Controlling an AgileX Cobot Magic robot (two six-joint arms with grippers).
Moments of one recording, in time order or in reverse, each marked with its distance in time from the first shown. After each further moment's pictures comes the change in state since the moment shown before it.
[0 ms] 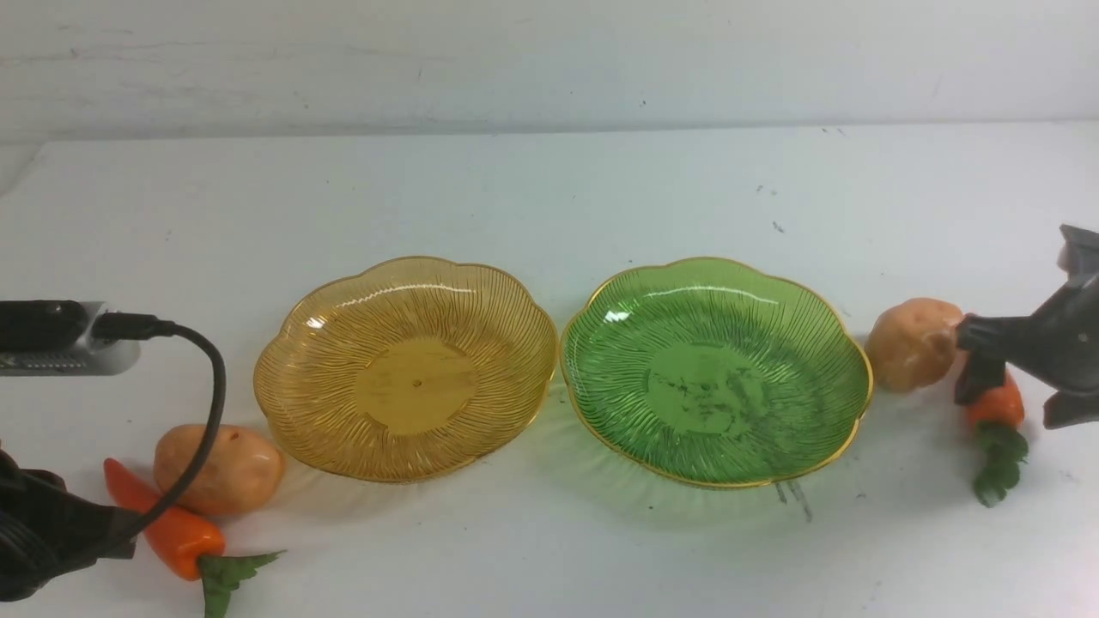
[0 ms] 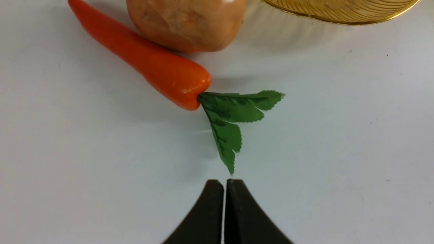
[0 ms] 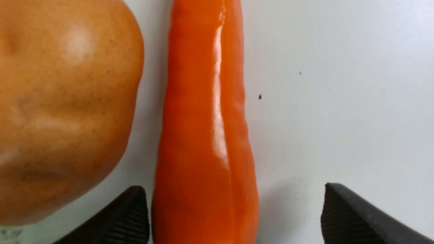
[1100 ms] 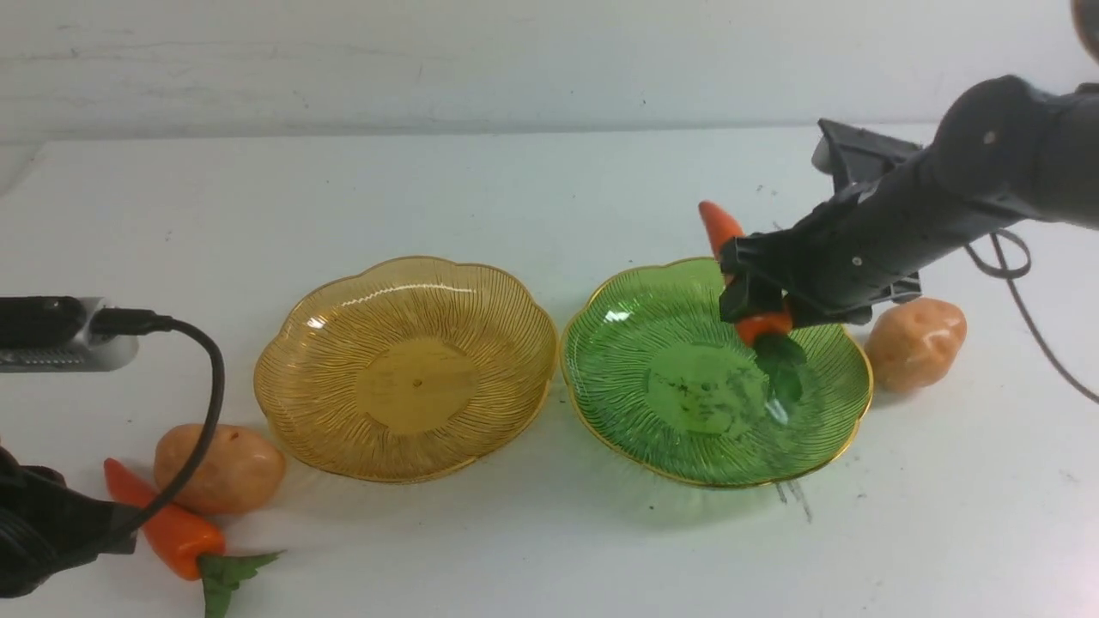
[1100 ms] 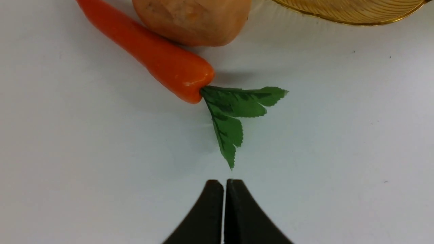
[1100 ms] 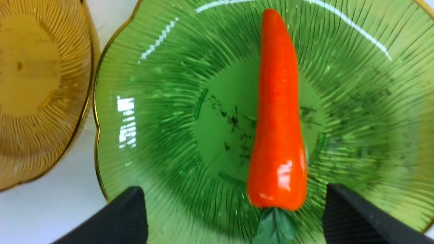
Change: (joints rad) right arm 0.394 -0.065 -0.313 0.201 0.250 -0.101; left arm 0.000 -0.001 -0.001 0.024 0.025 -0.073
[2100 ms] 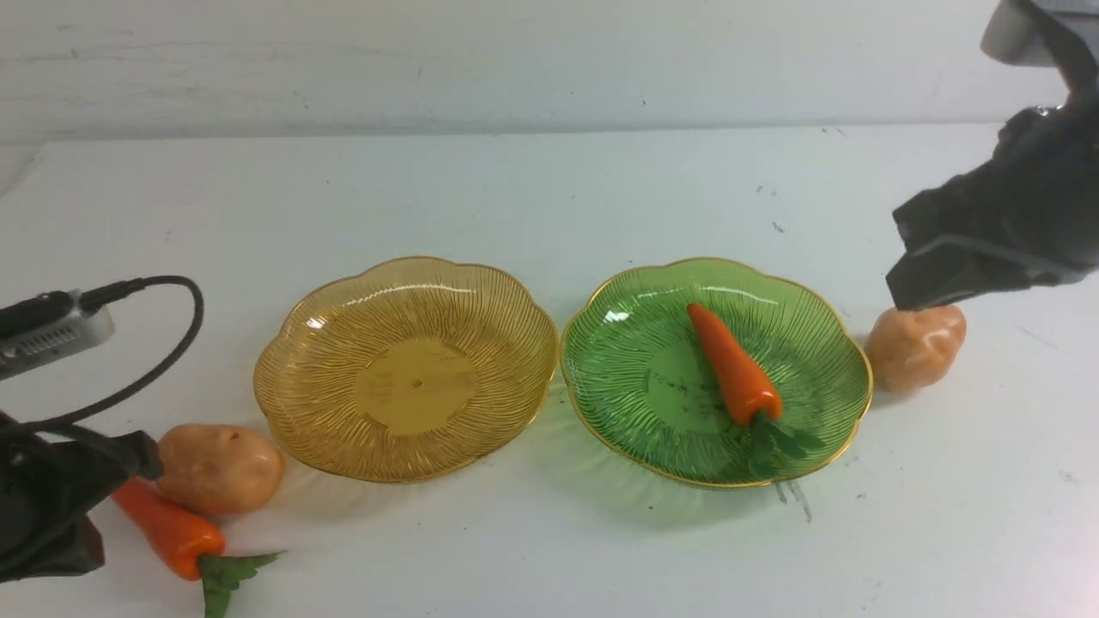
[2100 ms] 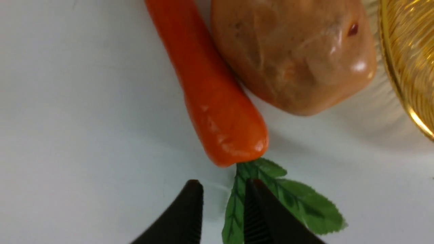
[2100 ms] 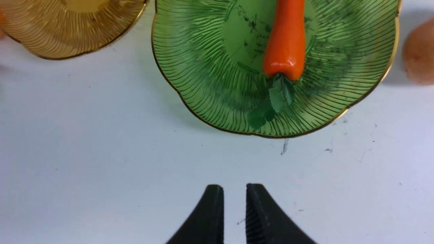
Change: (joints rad) right arm 0.000 -0.505 0.214 -0.065 0.234 -0.061; left arm 0.049 0.449 -0.088 0.028 -0.167 -0.385
